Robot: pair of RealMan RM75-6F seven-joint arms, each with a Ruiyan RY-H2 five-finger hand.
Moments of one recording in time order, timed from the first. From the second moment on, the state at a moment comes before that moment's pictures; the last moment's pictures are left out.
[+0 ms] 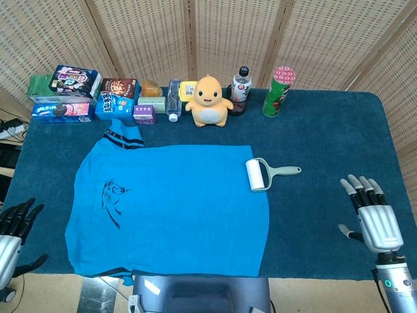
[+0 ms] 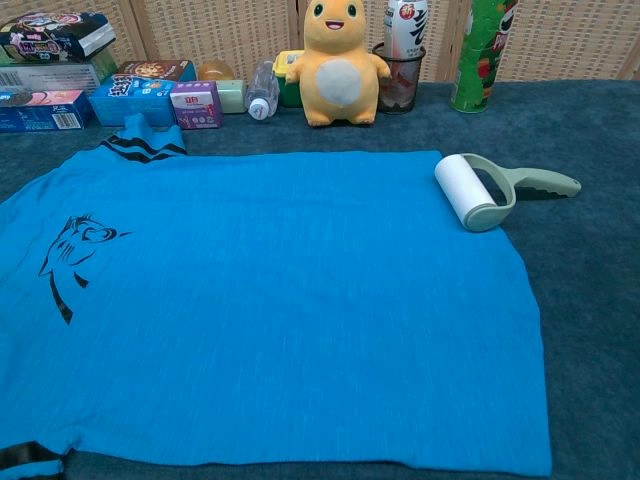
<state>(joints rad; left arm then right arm) 0.04 -0.95 0.08 -1.86 1.71 1.57 0.17 0.15 -1.16 0.07 -1.54 -1.55 1.47 -0.08</state>
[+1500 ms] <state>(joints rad) -0.02 -0.95 0.06 -1.87 1.61 1.46 0.15 0.54 -1.35 0.15 -1.17 -1.40 0.87 0.12</state>
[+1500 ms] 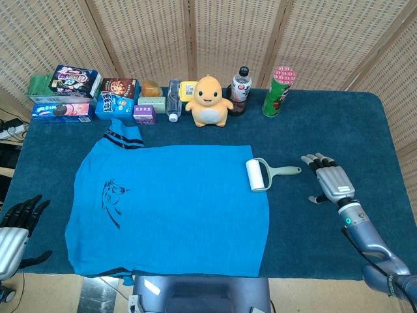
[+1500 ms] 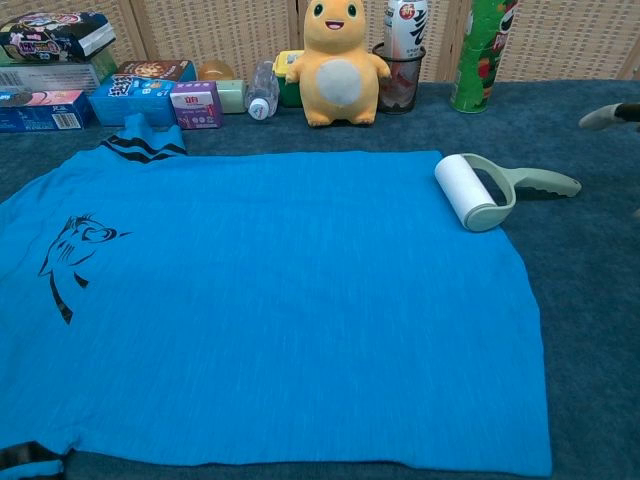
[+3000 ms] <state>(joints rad) -0.05 -0.95 0.04 -1.88 1.53 1.43 0.16 0.74 -1.60 0.08 -0.85 -1.46 0.77 0.30</state>
